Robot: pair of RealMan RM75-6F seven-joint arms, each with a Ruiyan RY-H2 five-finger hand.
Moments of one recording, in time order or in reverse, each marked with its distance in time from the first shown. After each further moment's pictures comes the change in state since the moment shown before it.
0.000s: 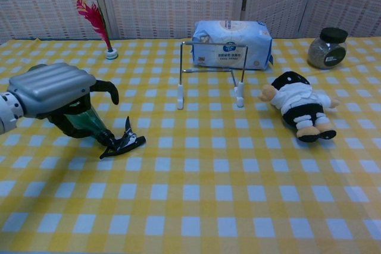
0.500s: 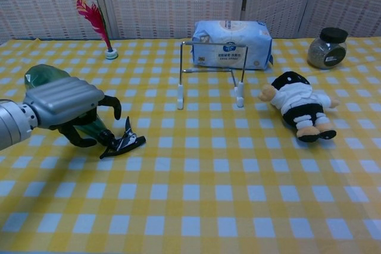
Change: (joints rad) left arm -0.041 -0.064 0.027 0.134 -0.013 -0.035 -0.040; right arm -0.032 0.005 -0.004 0.015 -0.038 0.044 0.036
